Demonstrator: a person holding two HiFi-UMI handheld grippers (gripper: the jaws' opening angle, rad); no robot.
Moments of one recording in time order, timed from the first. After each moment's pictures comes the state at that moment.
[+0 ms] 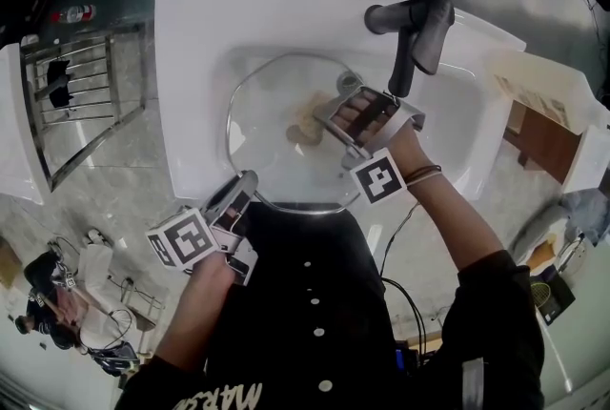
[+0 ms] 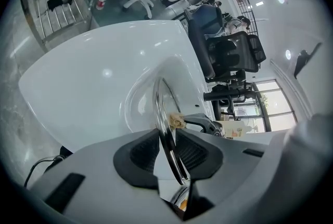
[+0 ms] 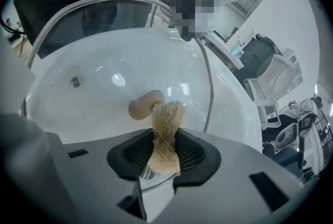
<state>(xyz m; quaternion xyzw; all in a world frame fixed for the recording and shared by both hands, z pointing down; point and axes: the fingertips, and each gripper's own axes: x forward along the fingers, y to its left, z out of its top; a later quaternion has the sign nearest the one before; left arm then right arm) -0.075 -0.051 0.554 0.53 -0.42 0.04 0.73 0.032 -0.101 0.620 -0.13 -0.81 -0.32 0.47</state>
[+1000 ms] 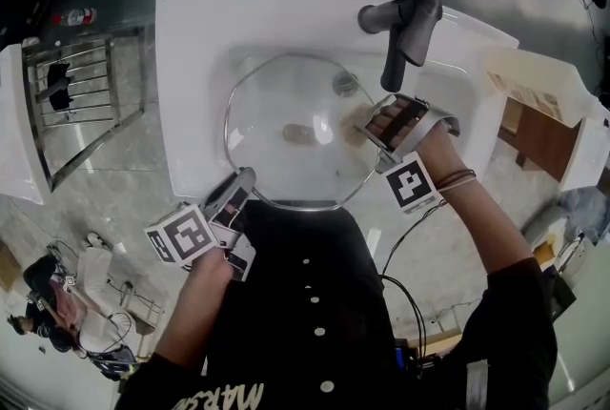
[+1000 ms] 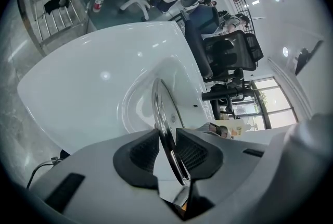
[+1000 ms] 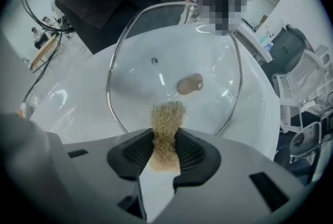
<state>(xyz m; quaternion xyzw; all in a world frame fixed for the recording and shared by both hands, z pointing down) -0.074 -0.053 0.550 0.55 -0.42 0.04 0.72 0.114 -0.085 0.610 -0.22 -0.75 -0.32 0.54</state>
